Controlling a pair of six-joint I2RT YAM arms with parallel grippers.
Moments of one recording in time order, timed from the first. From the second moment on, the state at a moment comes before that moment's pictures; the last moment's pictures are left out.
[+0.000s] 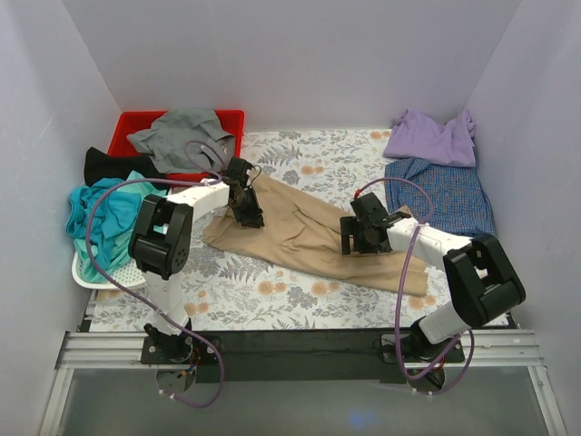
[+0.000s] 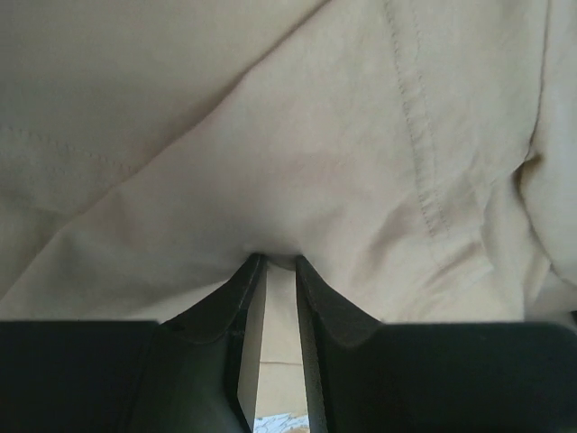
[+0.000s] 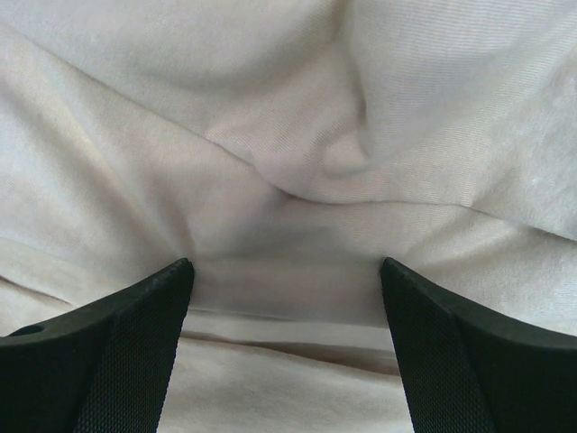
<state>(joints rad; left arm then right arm) -0.36 1.92 1.26 -0.50 0.15 -0.66 0.52 1.52 0.80 -0.42 0.13 0.40</state>
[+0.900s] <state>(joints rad) -0.37 2.66 2.41 -0.64 0.44 -0.55 0.87 1.53 0.85 -0.48 -0.16 0.48</state>
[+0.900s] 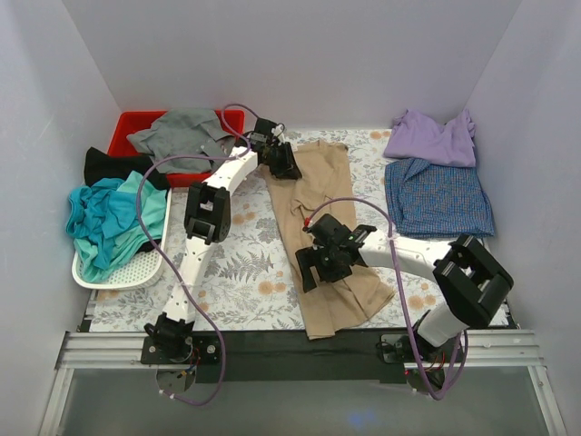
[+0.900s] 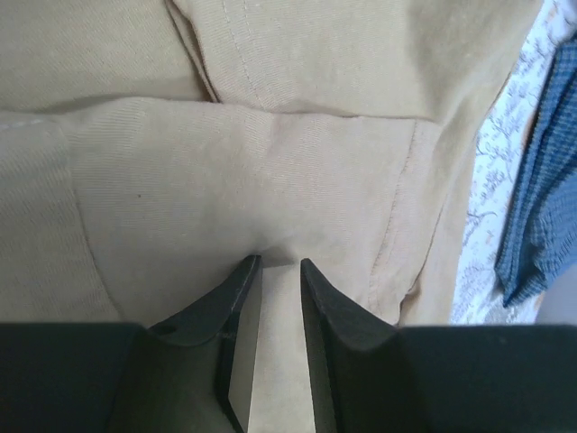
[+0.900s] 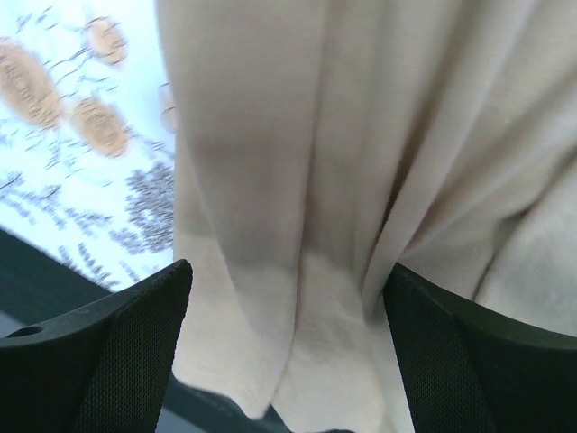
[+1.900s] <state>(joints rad) -0.30 2.22 2.04 -0.44 0.43 -0.50 0.60 1.55 1.33 -0.64 0.26 0.34</state>
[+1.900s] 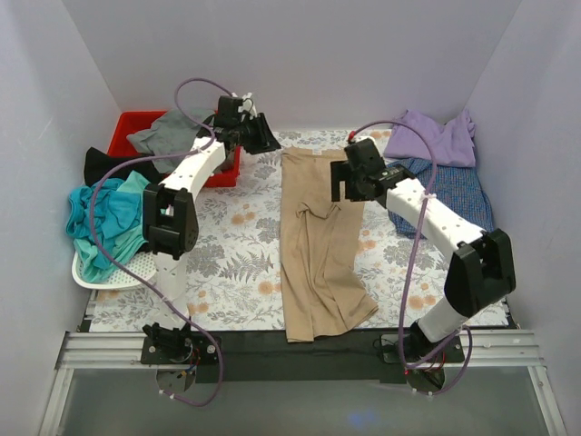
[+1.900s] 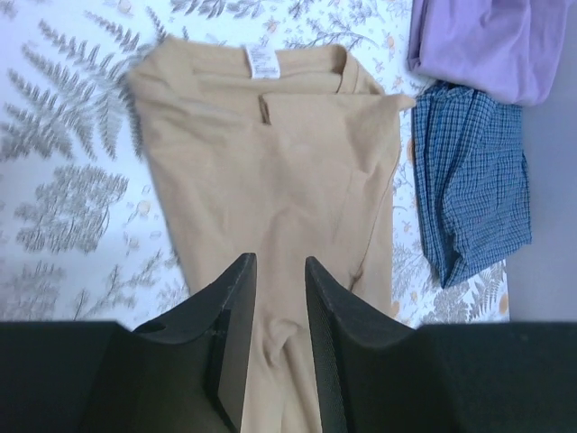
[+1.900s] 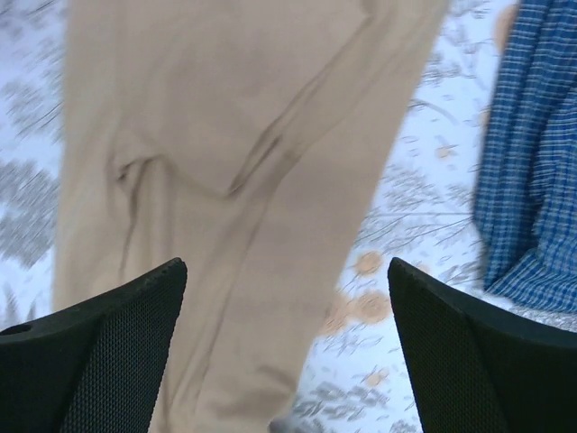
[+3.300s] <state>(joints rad) -0.32 2.03 1.57 -0.34 0.44 -0.53 0.20 2.22 1.75 -0.36 -0.30 0.27</state>
